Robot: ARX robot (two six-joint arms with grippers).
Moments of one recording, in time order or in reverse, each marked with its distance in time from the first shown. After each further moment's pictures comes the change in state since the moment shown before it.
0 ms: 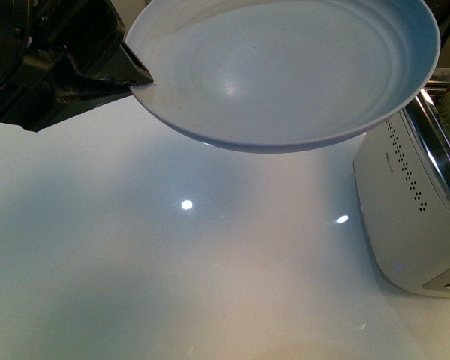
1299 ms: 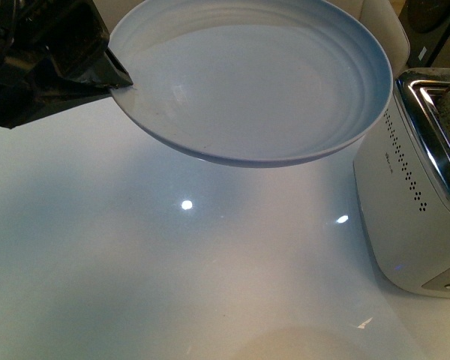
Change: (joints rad) left arm 0.000 -0.002 0.035 -0.092 -0.080 0.061; right arm 0.000 -0.196 0.000 -0.202 0.002 0.000
